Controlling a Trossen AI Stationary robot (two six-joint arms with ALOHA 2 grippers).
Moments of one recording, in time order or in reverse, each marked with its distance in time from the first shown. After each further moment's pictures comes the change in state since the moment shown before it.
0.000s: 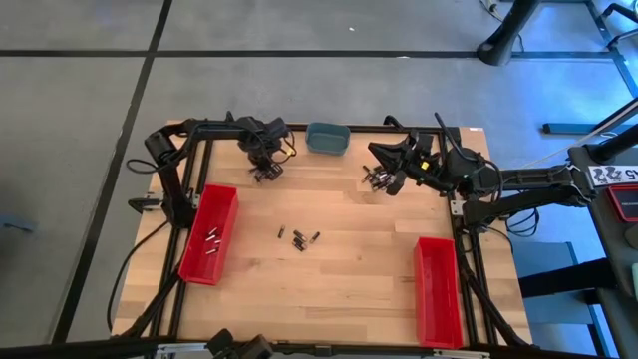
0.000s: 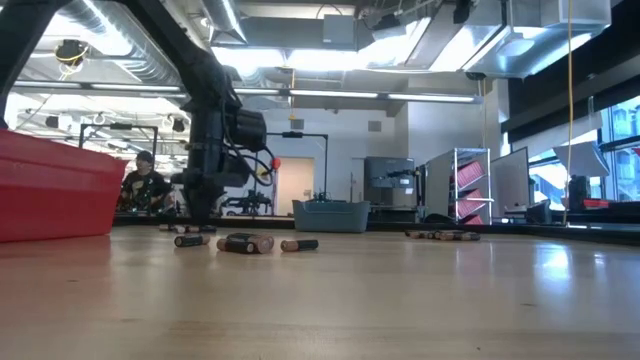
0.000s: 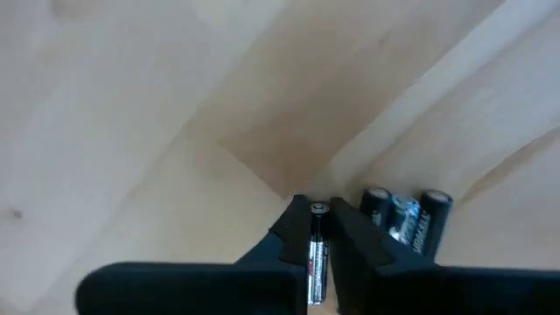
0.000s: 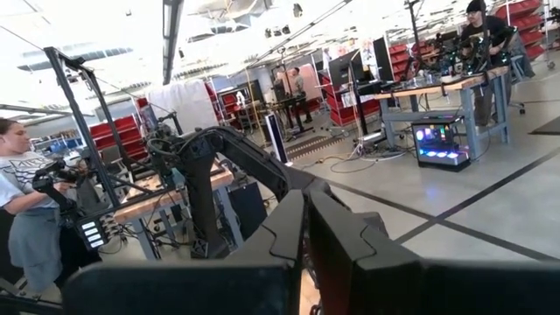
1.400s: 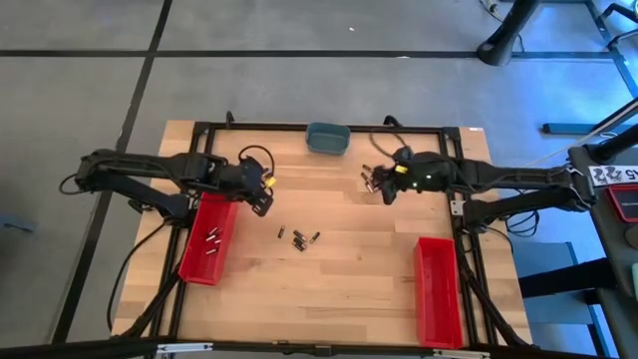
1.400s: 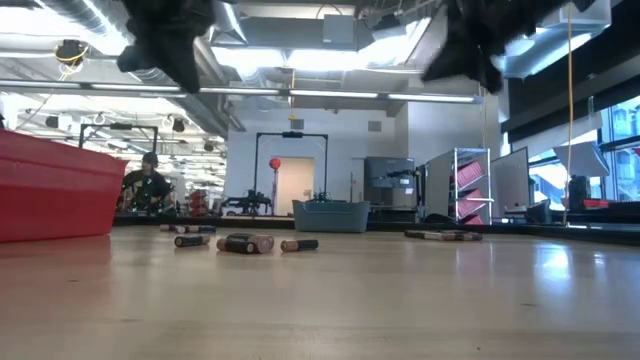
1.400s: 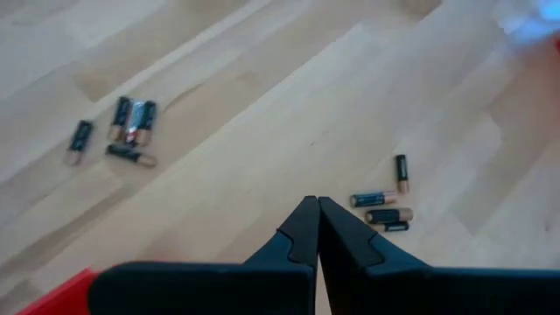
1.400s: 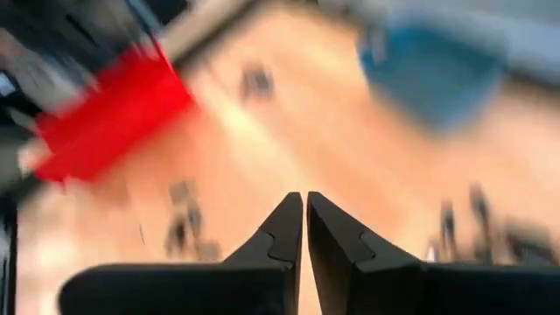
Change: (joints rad) left arm -0.708 -0.666 -0.033 -0.149 -0.166 -0.766; right arm -0.114 0.018 0.000 -0.756 -0.197 0.382
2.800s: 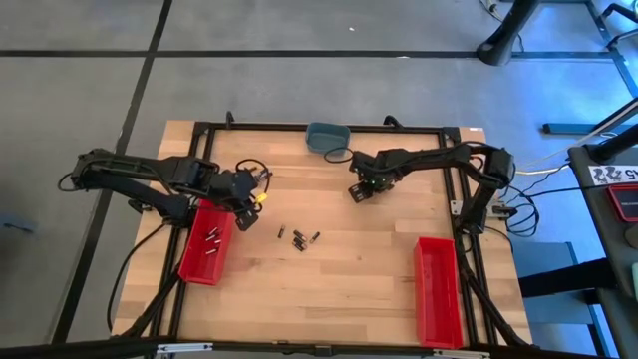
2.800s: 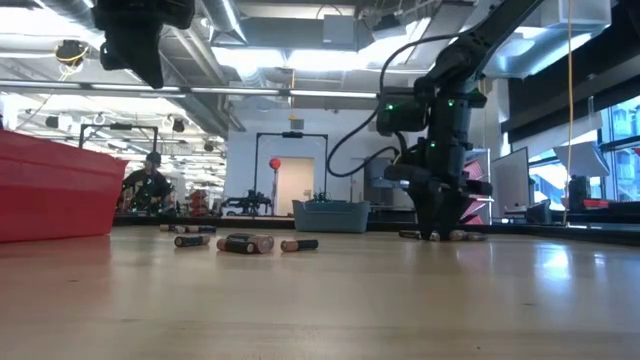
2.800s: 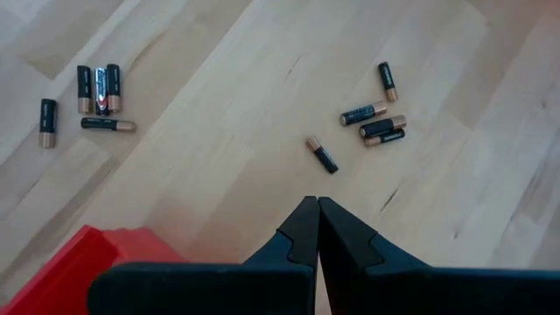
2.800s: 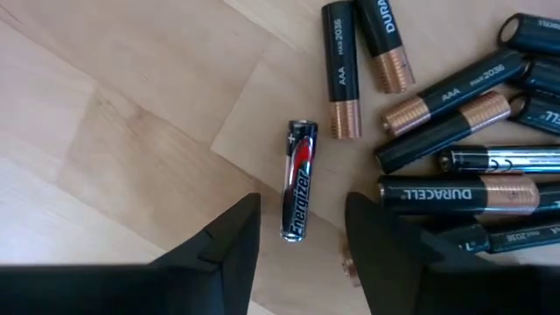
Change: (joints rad) left arm -0.073 -0.070 -0.031 -0.098 0.118 0.137; right arm -0.222 0.774 0.184 -0.213 -0.182 0.053
